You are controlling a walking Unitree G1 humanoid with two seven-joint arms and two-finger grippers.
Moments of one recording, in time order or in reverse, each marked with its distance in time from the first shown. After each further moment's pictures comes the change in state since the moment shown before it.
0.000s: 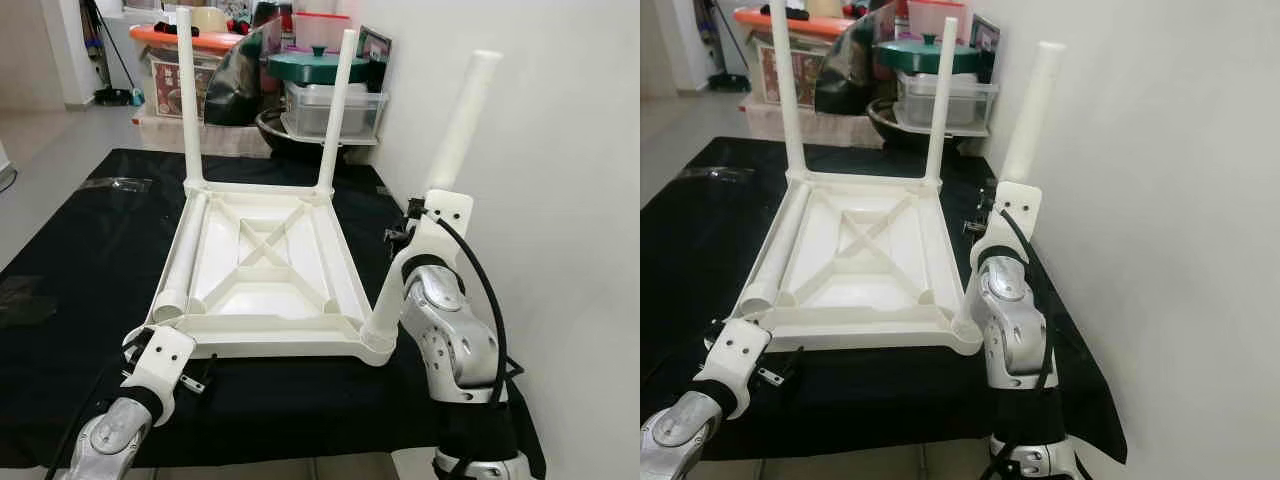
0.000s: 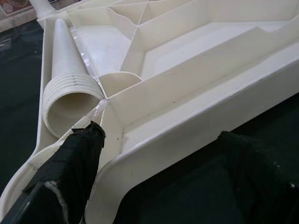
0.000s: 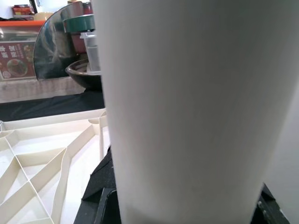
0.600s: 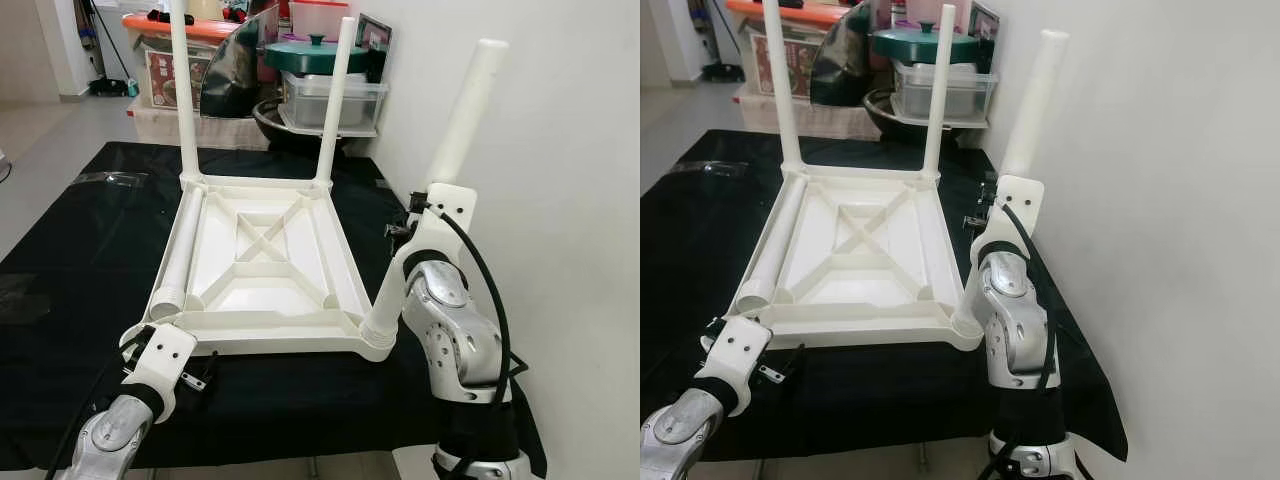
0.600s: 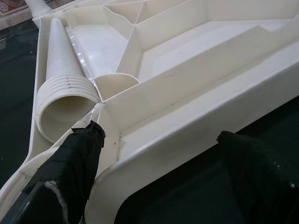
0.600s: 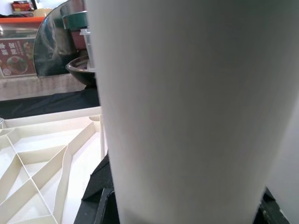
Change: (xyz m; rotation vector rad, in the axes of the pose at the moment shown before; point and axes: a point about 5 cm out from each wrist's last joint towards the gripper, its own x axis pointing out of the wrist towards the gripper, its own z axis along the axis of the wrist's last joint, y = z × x) left arm 0.003 0.001 0.002 -0.002 -0.009 0.001; right arm -0.003 0.002 0.006 0.010 0.005 0.010
